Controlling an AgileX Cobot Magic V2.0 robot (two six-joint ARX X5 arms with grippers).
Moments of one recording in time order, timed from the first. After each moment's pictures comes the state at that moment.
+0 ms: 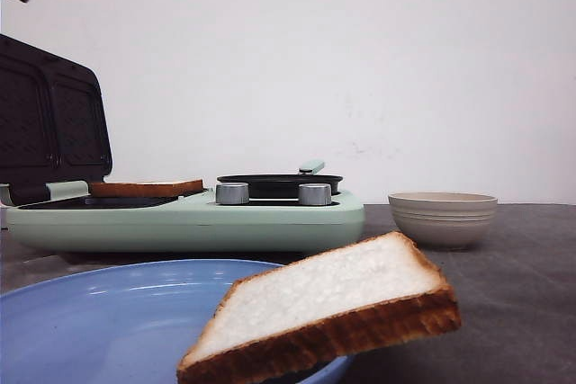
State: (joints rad) left arm -0.15 0.71 0.74 -0.36 0.12 -0.06; right arm 0.14 0.65 0.56 -0.70 -0.60 0.30
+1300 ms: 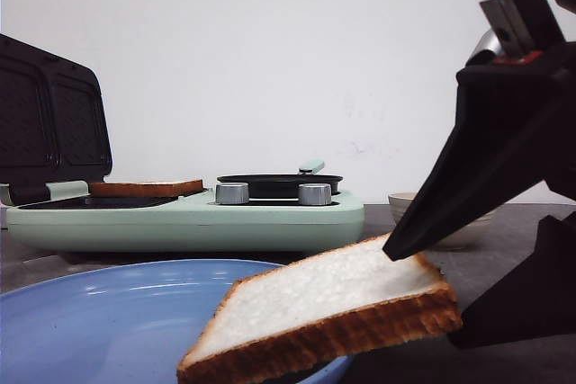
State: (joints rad) left arm -0.15 0.58 0.70 -0.48 0.10 -0.07; right arm 0.63 1.09 0.31 -0.03 -0.70 0.69
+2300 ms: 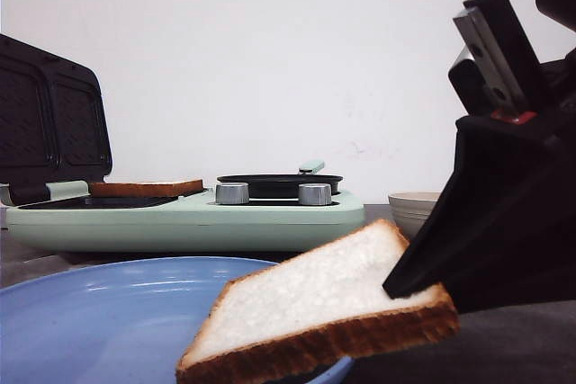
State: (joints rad) left arm -0.15 0.58 0.70 -0.49 0.10 -0.07; right arm 0.64 1.13 0.31 0.09 -0.70 0.70
